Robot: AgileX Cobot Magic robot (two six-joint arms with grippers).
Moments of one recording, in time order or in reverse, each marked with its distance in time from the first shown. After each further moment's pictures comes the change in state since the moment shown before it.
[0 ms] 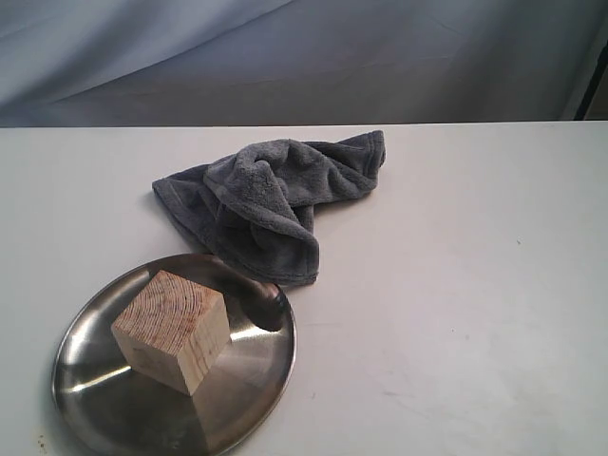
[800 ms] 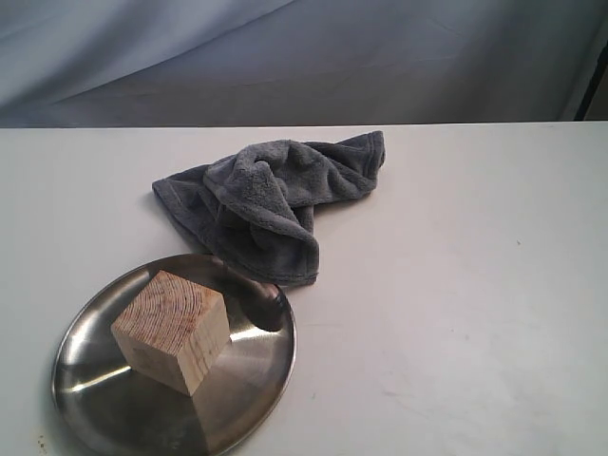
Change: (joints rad) left arm 0.000 -0.001 0.532 0.073 -0.454 -0.034; right arm 0.000 0.000 0.000 0.000 0.000 0.000
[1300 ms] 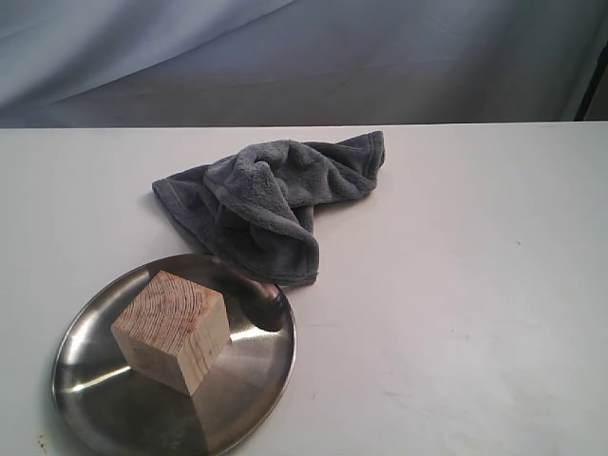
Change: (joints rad) left arm 0.000 0.000 0.018 0.000 0.075 -0.001; right arm 0.000 0.000 0.000 0.000 0.000 0.000
